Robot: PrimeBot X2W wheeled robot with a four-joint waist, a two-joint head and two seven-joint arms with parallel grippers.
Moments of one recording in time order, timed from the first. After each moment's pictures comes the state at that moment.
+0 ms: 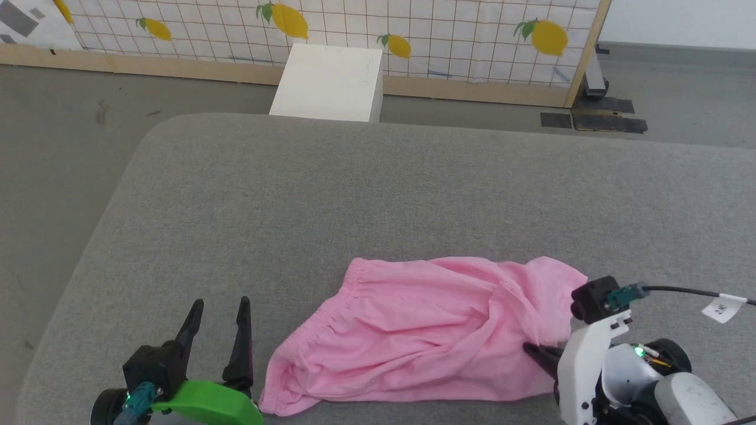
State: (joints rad) left arm 0.03 0.43 -0.44 -0.04 -0.59 0.29 -0.25; right arm -0.11 -0.30 0.30 0.13 0.55 0.13 0.64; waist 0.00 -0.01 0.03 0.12
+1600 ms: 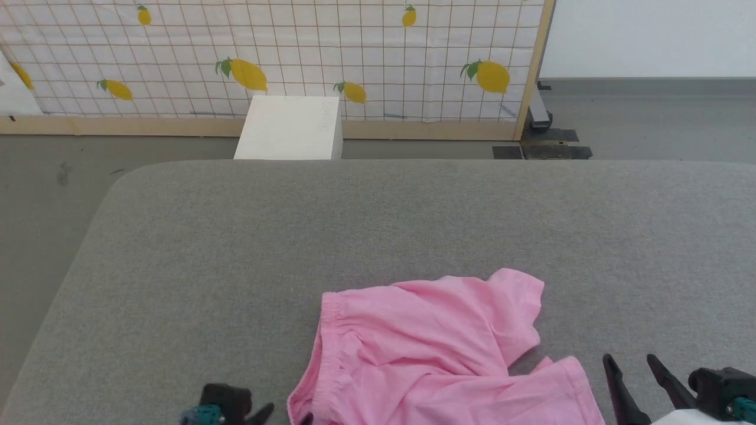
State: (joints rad) left arm 0.09 0.54 -0.62 -0.08 -0.69 0.15 0.15; right arm 0.28 -0.09 -0.10 -0.10 0.22 0.13 0.17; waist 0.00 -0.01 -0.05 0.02
